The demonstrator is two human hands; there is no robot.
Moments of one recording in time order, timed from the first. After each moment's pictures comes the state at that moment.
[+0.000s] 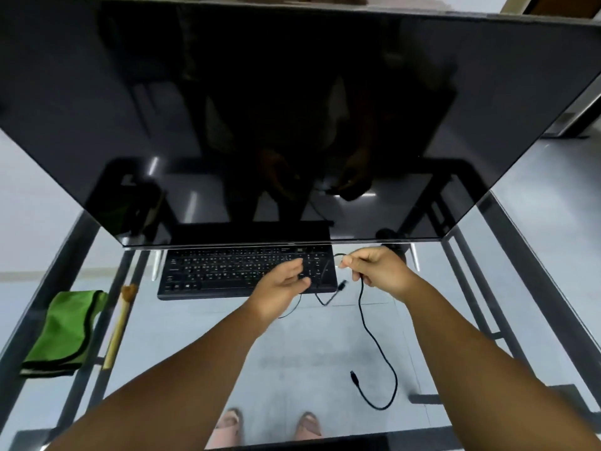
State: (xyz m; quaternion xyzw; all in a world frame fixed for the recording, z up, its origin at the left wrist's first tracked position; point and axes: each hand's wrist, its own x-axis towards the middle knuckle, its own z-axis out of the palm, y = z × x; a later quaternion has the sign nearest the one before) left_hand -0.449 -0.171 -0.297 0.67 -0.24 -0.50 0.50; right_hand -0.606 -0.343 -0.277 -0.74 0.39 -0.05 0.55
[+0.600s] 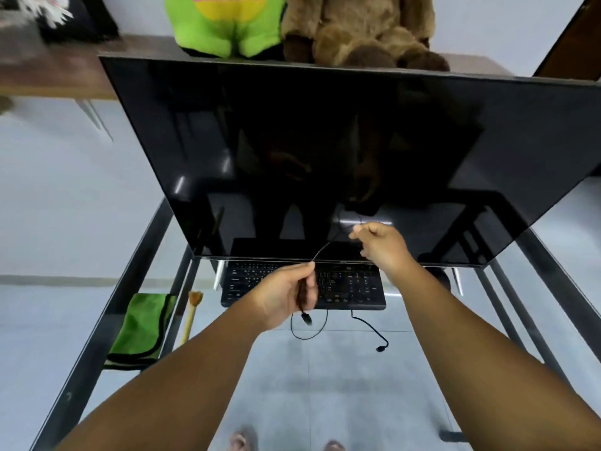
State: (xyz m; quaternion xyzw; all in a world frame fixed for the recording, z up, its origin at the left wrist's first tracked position) left_hand -0.369 -0.093 -0.234 0.51 -0.20 -0.60 0.58; right_hand -0.485 -0.281 -0.222 -0.71 0.43 -0.20 0.52
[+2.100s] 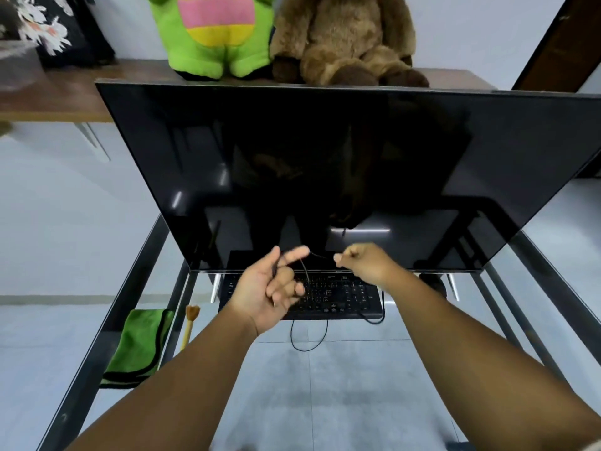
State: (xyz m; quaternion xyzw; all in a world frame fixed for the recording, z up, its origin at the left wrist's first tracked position) left_hand -0.362 -0.088 -0.204 0.36 -0.06 -0.60 0.71; right_hand -0.484 -0.283 -0.227 -0.80 0.40 -0.03 0.45
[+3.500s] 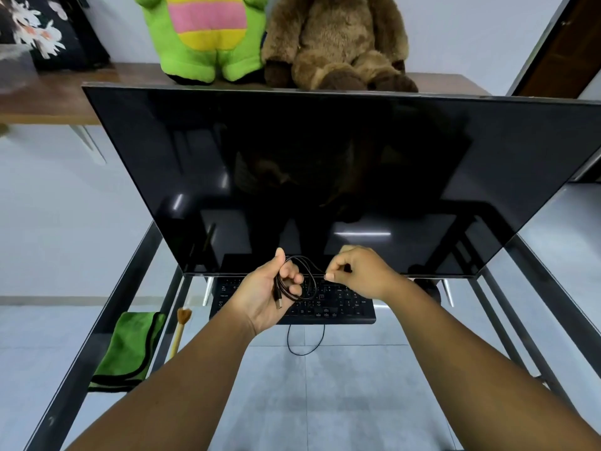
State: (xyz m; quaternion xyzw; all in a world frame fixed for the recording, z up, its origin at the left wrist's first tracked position) left_hand -0.367 -0.107 -0.216 0.39 -0.08 -0.57 0.72; right_hand -0.499 -0.281 -0.215 -0.91 0.24 -0.03 0.34
